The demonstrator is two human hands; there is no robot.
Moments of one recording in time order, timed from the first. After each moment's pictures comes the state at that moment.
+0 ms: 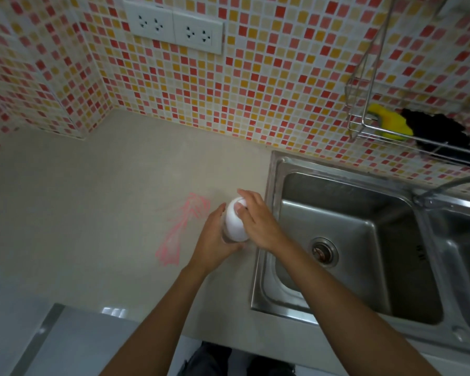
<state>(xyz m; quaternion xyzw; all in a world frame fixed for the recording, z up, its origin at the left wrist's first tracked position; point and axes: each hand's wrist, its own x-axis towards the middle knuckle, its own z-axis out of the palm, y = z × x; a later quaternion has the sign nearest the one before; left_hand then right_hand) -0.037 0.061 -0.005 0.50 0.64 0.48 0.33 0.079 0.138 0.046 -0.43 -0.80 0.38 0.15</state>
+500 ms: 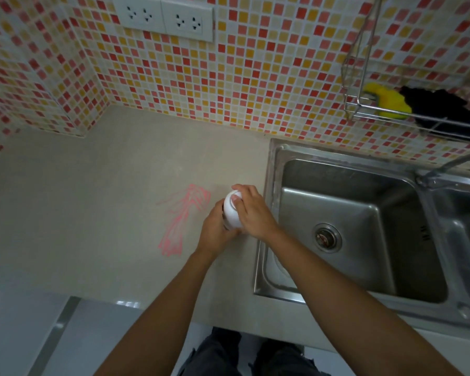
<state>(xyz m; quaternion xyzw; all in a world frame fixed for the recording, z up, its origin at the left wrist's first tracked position) -0.031 0.060 -0.016 0.47 0.67 0.44 0.36 0.073 0.137 0.017 -0.45 -0.80 0.37 0.16</state>
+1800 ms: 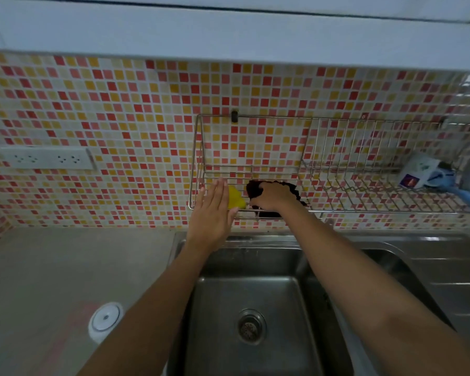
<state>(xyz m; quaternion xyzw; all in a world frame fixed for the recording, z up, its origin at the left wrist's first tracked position) 0.183 0.290 0.171 0.73 0.66 0.15 -0.12 0.347 0.404 0.206 -0.64 -0.75 0.16 0.02</state>
